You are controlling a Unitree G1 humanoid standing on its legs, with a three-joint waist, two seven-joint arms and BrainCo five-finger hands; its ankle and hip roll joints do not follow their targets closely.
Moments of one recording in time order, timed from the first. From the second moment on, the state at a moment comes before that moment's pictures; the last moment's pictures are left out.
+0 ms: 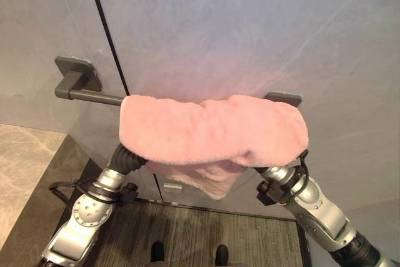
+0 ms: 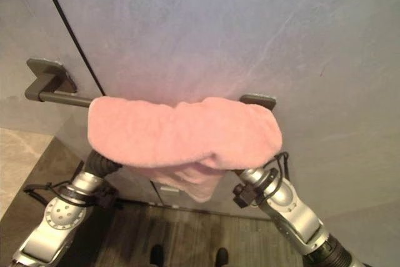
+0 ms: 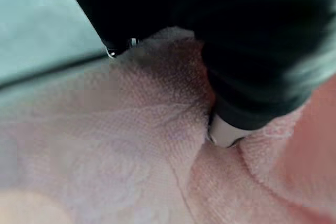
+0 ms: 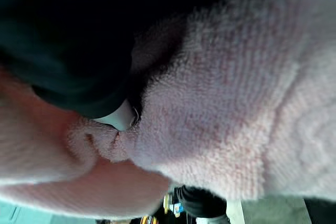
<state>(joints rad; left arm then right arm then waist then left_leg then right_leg) 0.17 0.69 -0.12 -0.34 -0.18 -0.29 0.10 -0.18 -0.64 0.51 -0.43 0.61 -0.13 0.18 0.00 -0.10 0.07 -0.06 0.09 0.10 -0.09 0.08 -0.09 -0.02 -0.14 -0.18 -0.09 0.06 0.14</state>
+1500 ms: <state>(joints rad) 0.18 0.40 -0.16 -0.02 -0.25 -0.30 0.22 -0.12 -0.44 0.55 -0.12 0.46 -0.11 0.09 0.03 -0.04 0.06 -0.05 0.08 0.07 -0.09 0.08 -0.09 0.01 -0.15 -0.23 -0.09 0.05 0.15</state>
